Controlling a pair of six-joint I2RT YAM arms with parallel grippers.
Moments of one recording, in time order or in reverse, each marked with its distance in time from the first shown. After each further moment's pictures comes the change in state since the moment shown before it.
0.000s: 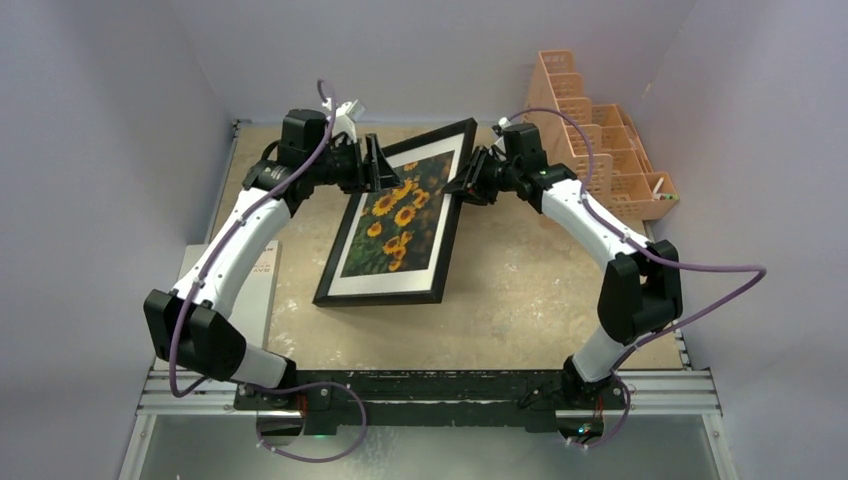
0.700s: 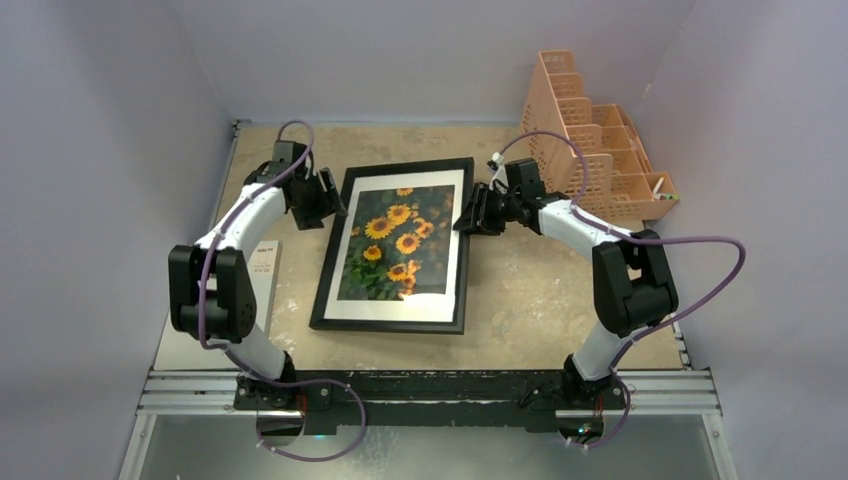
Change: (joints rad) left arm 0.248 0.185 -0.212 -0.096 -0.417 -0.068; right arm -0.054 0.038 -0.287 0.159 -0.083 -0.298
